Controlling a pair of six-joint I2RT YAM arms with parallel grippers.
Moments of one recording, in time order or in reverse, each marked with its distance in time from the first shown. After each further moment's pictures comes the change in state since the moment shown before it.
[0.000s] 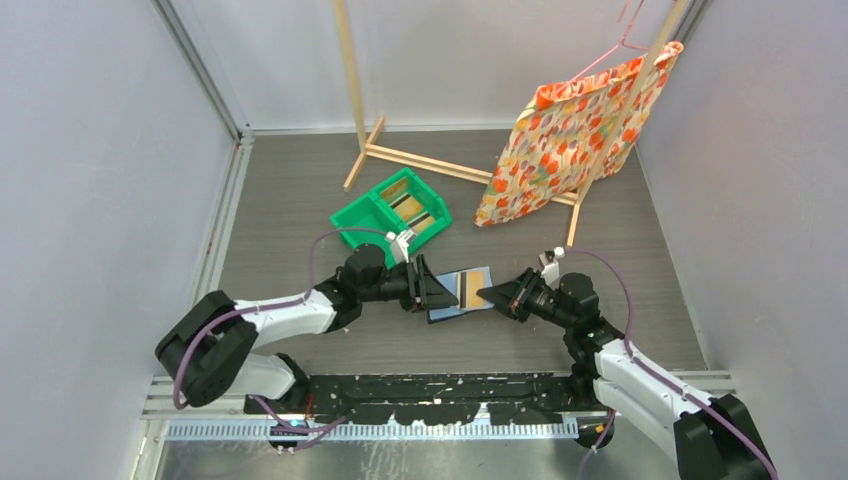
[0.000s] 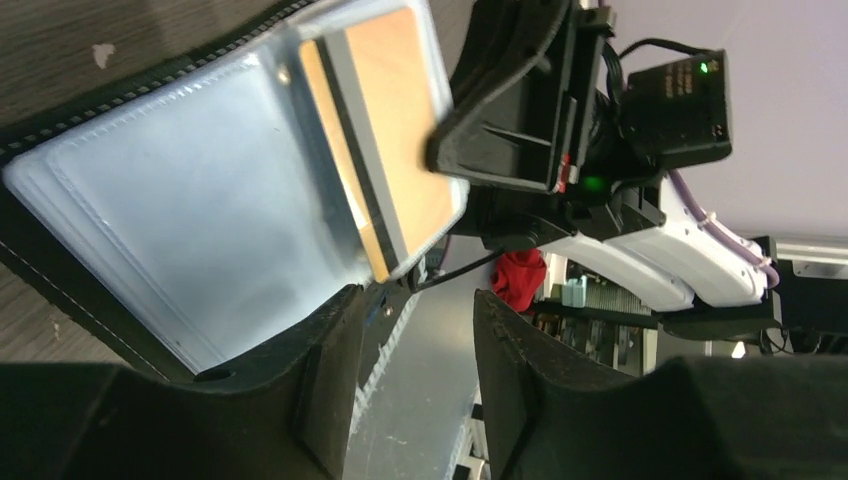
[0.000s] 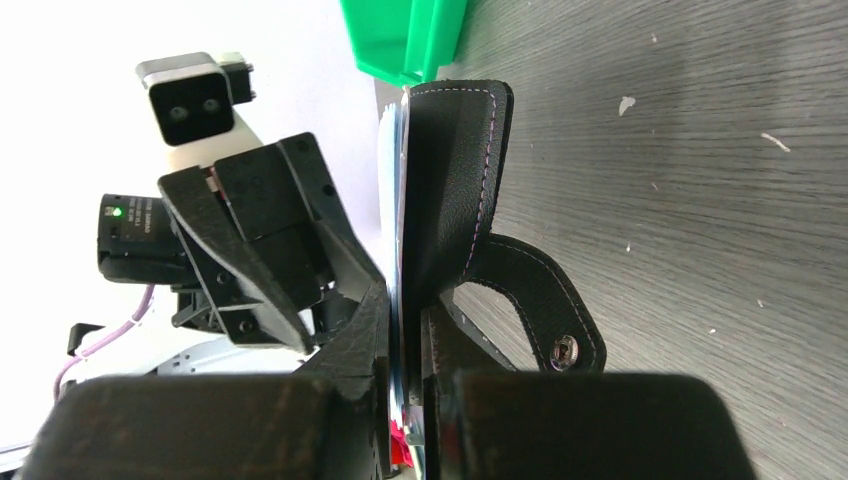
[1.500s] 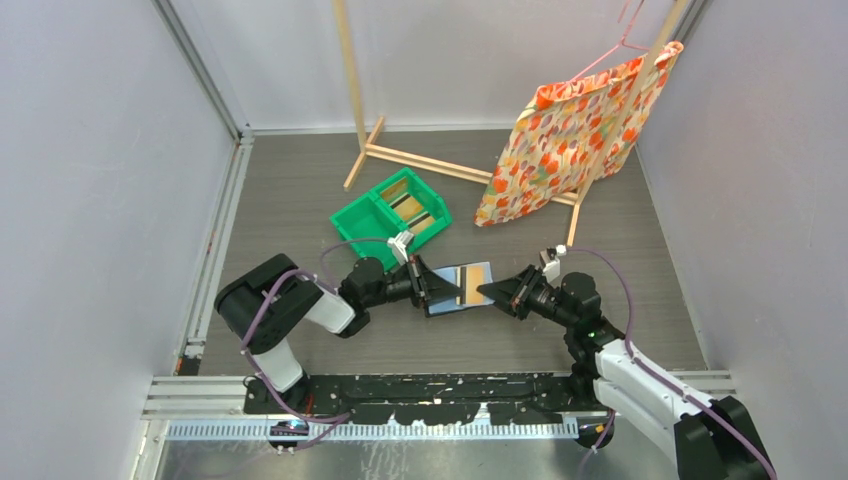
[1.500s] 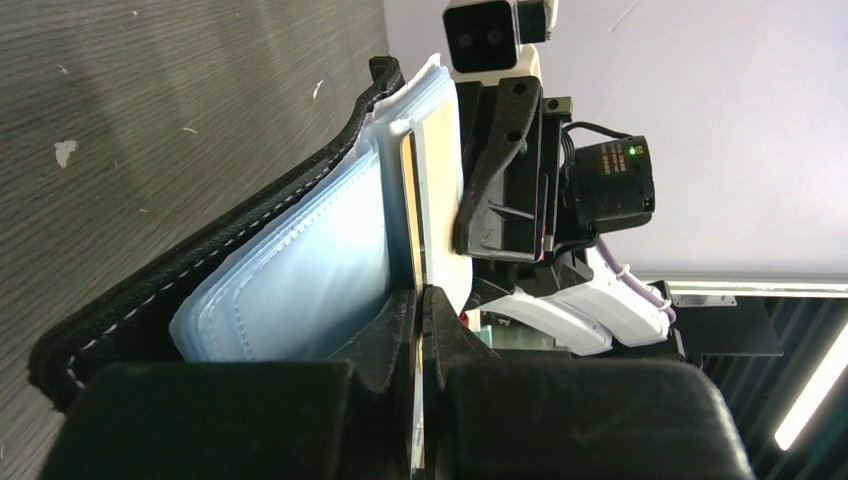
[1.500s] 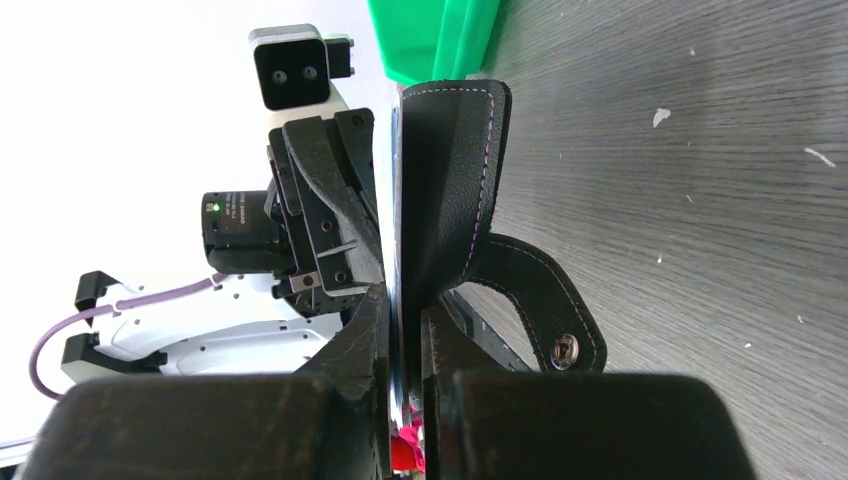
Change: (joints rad) left arm -0.002 0.387 -0.085 0.710 -0.051 -0.259; right arm -0.008 -0.015 0.005 0.032 -0.001 0.032
